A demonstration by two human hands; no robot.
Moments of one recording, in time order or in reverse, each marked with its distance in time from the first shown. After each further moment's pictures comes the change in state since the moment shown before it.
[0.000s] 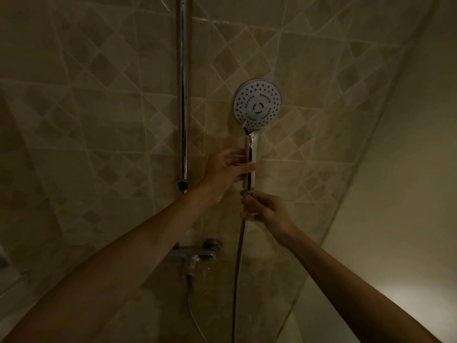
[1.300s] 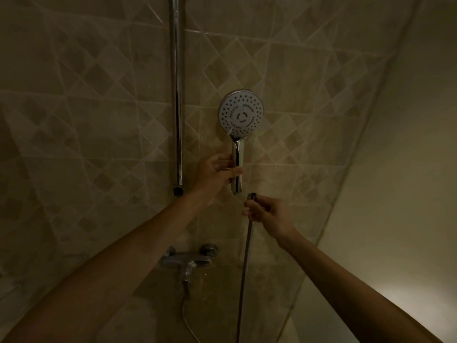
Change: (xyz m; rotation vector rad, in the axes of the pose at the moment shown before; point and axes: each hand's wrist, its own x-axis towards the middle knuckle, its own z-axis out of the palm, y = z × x) left_hand 0.003 -0.002 -0.007 0.003 0.064 0.002; right_hand 0.000 0.005 -0.013 -0.072 0.160 -0.020
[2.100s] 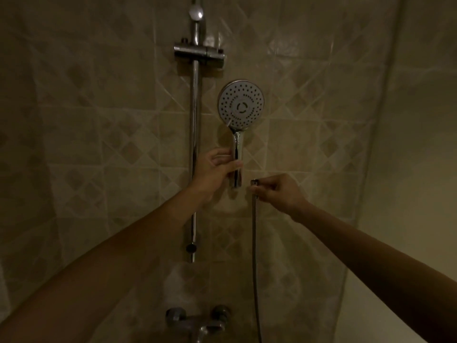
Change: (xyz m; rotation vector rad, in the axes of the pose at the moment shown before) left_hand 0.034 0.149 -0.005 0.080 0.055 0.305; right_hand 0.086 -0.170 -0.016 -0.364 0.027 -0.258
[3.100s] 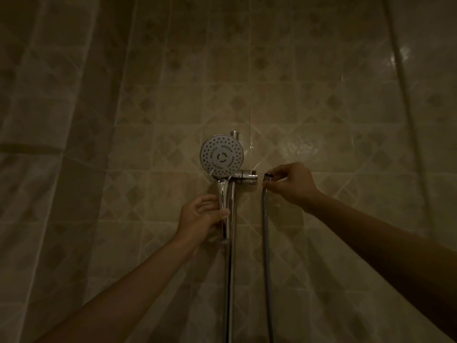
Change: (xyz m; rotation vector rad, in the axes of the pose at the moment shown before) left_hand 0.073 0.124 -0.091 0.065 0.171 0.212; right_hand 0.151 -0.213 -0.053 -0.118 0.340 -0.439
